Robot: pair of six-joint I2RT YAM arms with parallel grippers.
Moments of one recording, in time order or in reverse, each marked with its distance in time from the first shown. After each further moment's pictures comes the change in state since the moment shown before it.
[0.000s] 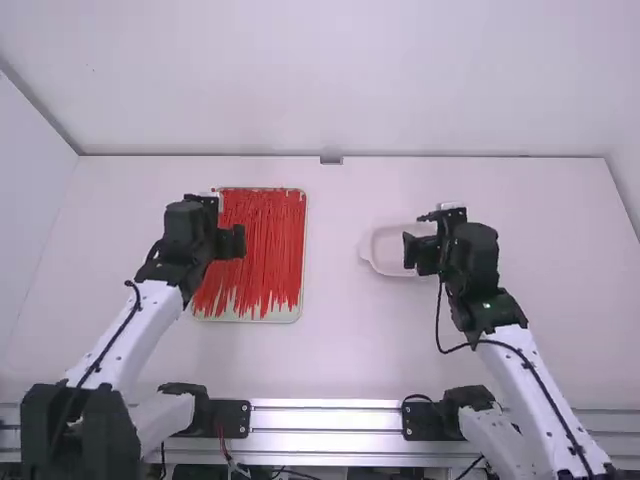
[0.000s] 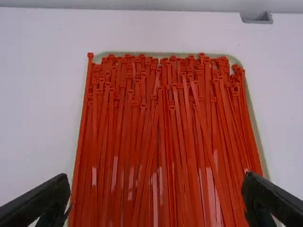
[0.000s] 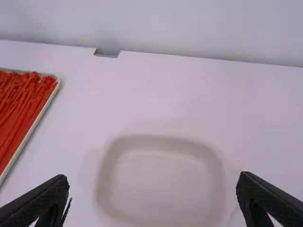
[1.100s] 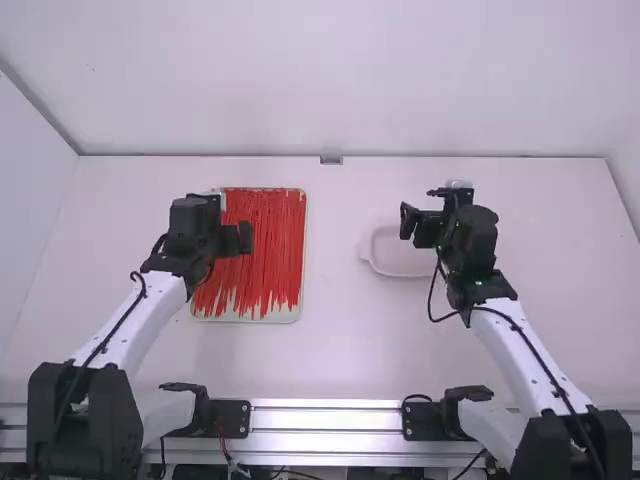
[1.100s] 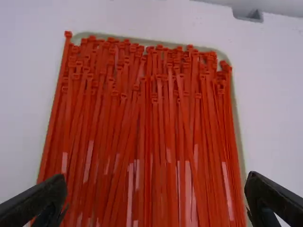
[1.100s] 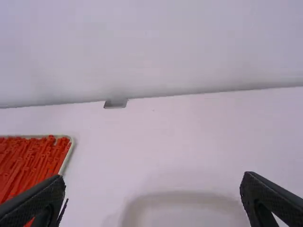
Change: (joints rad) left arm -0.003 0.063 0.022 0.005 0.060 -0.108; right arm -0.044 0.184 0.019 0.296 -0.091 0.177
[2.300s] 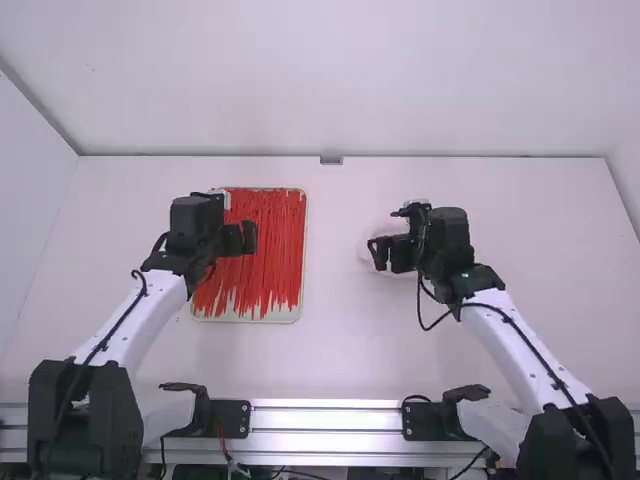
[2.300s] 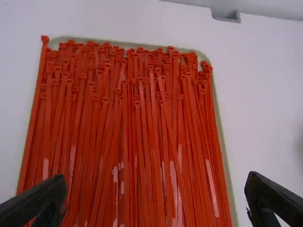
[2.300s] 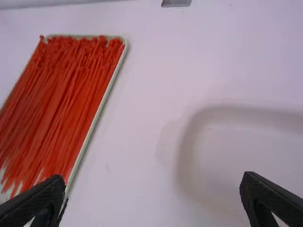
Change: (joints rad) left arm 0.000 0.017 0.006 0.013 0.073 0.012; right arm 0.125 0.035 0.088 -0.377 -0.148 -0.047
